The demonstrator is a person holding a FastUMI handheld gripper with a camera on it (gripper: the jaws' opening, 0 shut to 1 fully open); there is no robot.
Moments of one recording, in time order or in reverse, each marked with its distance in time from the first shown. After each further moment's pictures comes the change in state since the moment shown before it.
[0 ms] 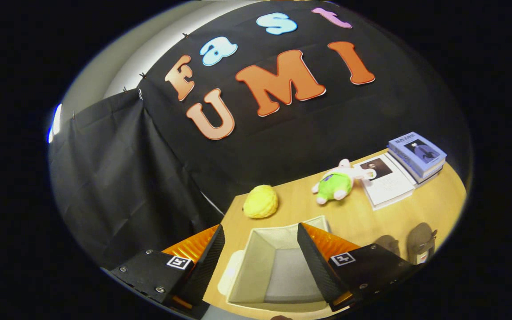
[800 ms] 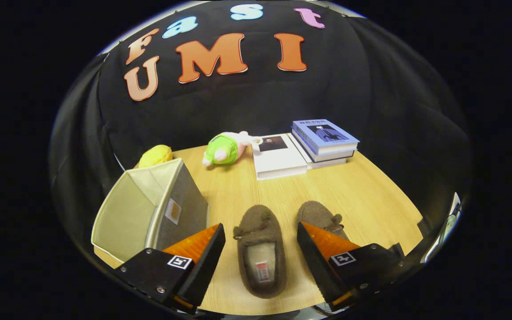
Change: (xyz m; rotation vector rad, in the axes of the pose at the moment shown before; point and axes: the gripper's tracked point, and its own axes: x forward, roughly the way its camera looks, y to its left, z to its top) arm -0.052 -0.218 -0.114 -0.155 0.124 -0.460
